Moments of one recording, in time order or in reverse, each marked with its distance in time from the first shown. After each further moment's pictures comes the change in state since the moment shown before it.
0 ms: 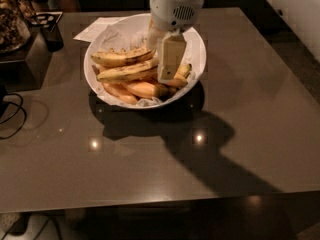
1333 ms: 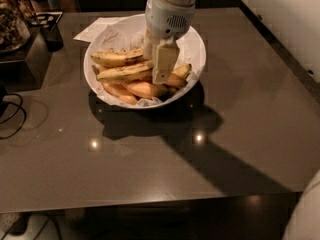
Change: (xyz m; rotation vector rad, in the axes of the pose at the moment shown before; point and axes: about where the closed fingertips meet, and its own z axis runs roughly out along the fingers) arm -0.001 -0.009 0.026 -0.053 -0.002 -0.017
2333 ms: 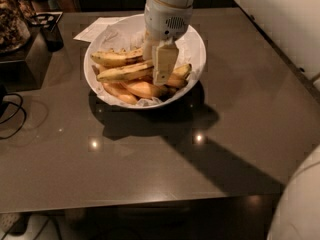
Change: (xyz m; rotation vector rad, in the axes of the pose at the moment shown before) arm 0.004 -0.005 0.006 -0.015 0.017 -0.012
